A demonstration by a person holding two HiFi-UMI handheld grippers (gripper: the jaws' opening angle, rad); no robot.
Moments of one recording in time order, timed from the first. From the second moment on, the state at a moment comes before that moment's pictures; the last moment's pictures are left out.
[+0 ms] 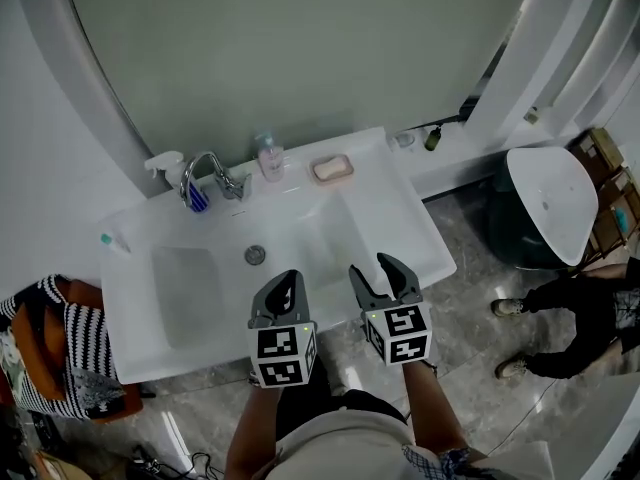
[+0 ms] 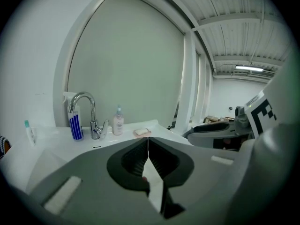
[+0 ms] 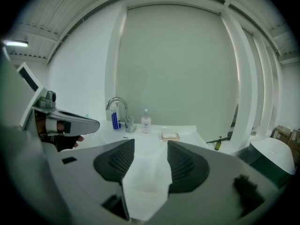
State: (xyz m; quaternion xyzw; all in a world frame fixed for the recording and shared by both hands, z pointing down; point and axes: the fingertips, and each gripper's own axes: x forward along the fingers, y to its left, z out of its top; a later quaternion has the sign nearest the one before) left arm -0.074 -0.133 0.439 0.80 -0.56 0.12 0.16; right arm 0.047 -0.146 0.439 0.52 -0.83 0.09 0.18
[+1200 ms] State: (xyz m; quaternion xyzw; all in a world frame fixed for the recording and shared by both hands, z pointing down) left arm -0.072 -0.230 0.453 0.86 -0.46 0.15 0.17; right arm 0.010 -0.284 0.426 0.49 -0.84 0.00 0.24
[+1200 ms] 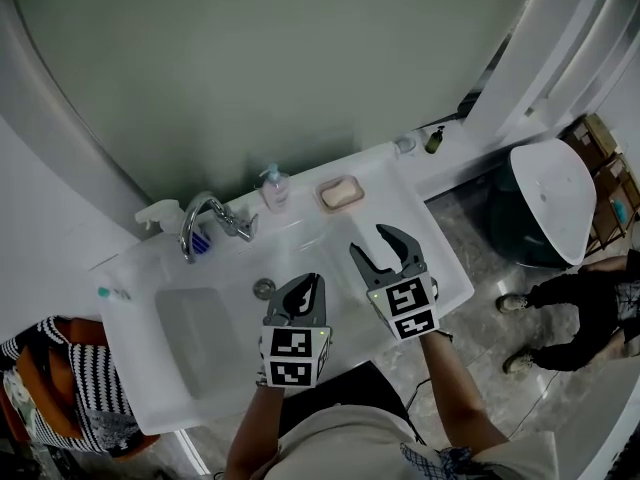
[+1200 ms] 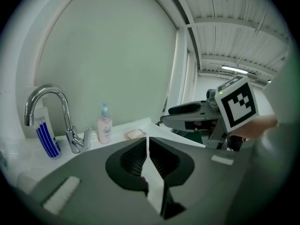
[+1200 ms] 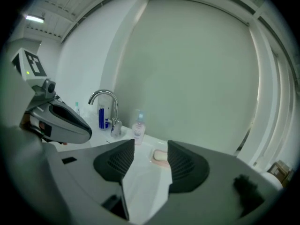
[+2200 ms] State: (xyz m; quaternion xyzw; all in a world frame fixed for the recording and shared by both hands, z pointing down) left arm -0.065 -0.300 0.496 0.79 -0.55 0.16 0.23; right arm 0.013 -0.395 0.504 0.23 -0.86 -0.11 0.43
